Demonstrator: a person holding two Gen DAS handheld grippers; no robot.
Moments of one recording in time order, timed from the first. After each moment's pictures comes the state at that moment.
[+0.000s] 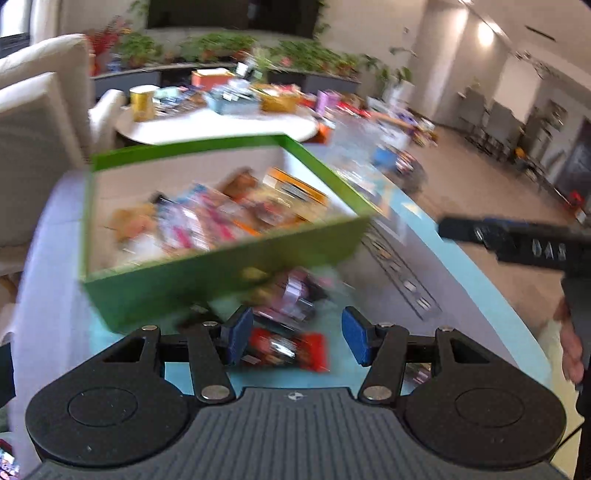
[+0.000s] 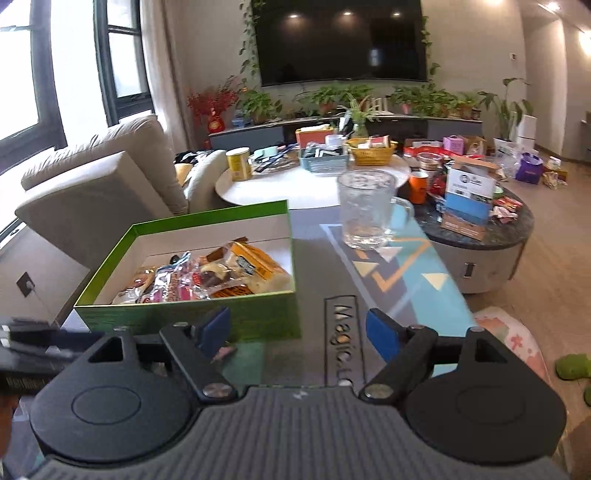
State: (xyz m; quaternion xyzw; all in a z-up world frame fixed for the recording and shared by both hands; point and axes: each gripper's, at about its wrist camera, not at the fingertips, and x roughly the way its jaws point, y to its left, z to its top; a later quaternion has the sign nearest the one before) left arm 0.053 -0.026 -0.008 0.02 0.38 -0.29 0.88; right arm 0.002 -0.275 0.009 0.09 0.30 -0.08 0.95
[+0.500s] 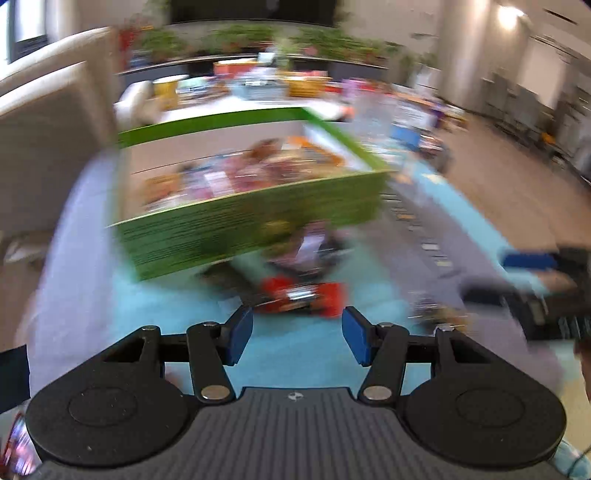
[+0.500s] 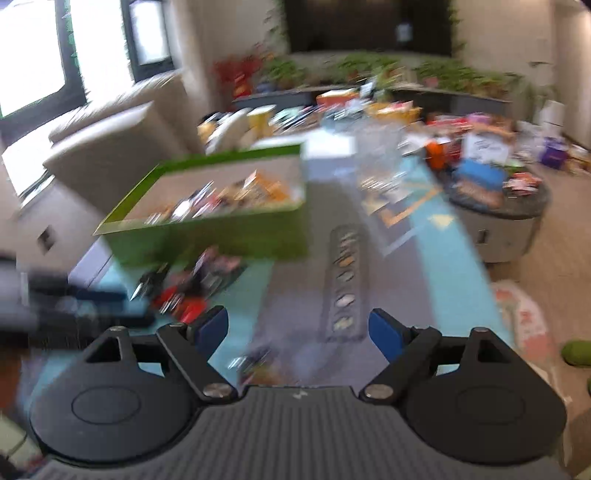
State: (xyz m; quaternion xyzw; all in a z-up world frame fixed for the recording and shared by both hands) left arm 0.022 -0.004 -0.021 0.04 0.39 -0.20 0.90; right arm -0.032 -0.272 -0.029 0.07 0.36 -0.01 0.93
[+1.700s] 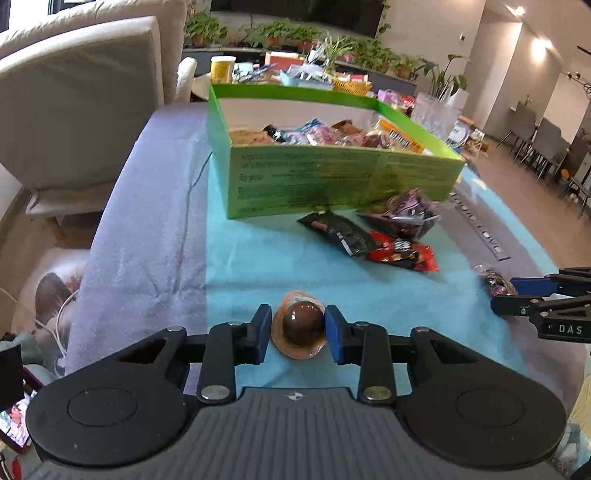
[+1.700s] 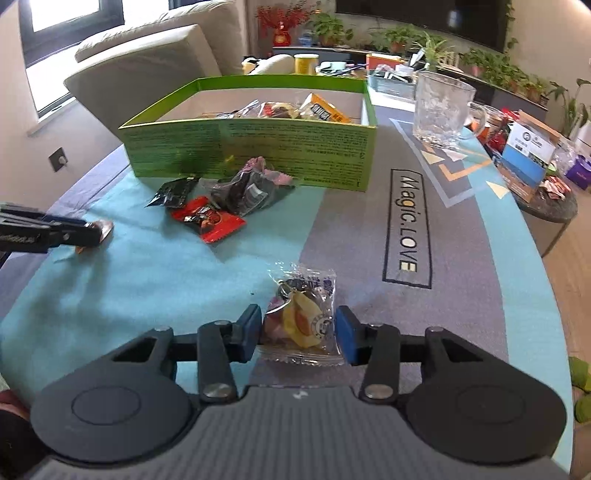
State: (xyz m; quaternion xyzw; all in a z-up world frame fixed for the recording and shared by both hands) left arm 0.015 0.074 -0.054 -0.01 0.39 -0.19 0.90; right arm -0.023 -0.232 -0.069 0.00 0.42 0.02 0.91
